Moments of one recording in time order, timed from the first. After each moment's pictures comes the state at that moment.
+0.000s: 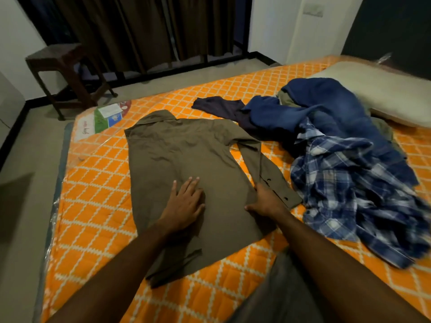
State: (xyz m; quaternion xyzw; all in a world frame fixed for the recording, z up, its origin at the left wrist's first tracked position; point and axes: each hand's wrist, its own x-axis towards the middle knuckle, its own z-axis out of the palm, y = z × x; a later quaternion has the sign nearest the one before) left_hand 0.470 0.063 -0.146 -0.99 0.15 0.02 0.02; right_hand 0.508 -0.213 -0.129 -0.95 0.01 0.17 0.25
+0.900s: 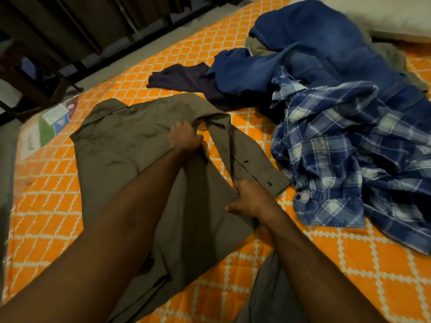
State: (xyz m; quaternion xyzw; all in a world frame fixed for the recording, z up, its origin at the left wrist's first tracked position) left_hand 0.708 -0.060 -0.153 -1.00 -0.05 0.05 -0.07; right_hand 0.515 -0.248 -0.154 -0.92 -0.01 0.21 0.34
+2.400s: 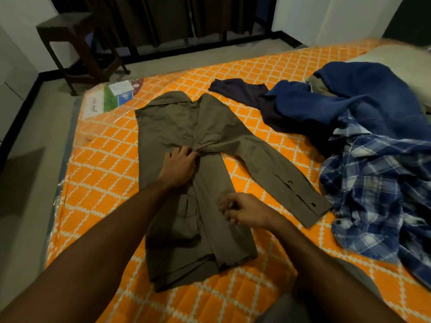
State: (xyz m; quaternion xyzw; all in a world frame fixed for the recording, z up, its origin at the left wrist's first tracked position) left_hand 0.568 0.123 -0.157 -1.00 0.05 -0.06 0.02; right_hand 0.494 -0.137 -0.132 -0.83 -0.18 0.29 0.43
